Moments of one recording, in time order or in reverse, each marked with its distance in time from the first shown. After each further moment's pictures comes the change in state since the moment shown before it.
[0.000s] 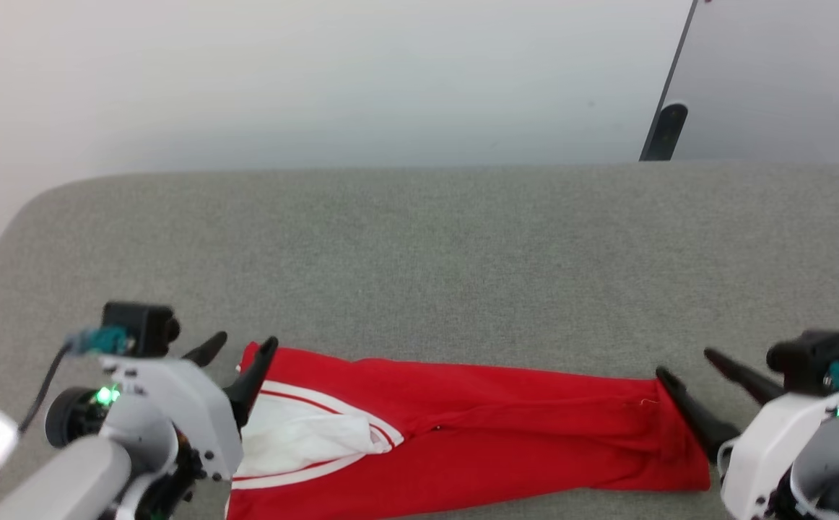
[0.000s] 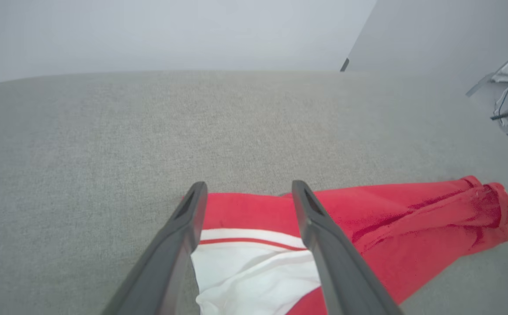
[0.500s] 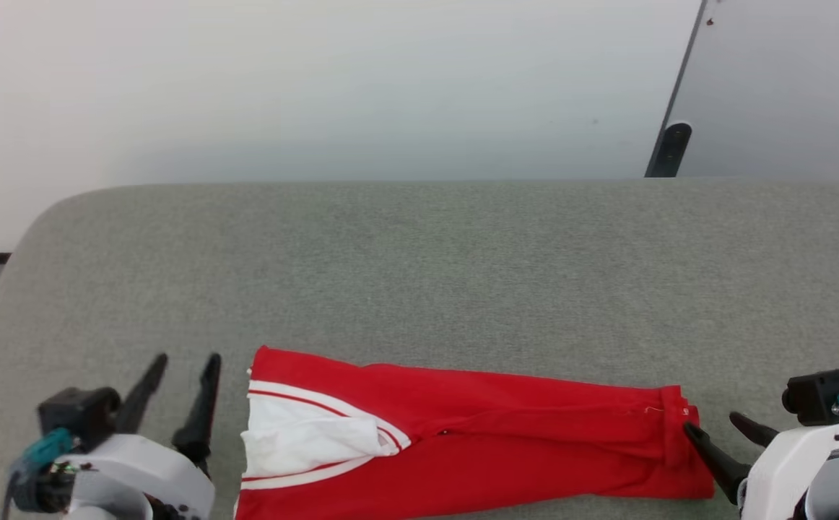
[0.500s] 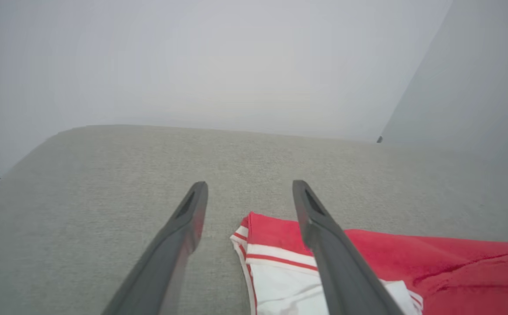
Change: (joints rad) left arm 0.223 -0.123 0.179 0.172 0.158 -0.091 -0.437; right arm 0.081 0.049 -0.089 0.104 0.014 0.000 0.092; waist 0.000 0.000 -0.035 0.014
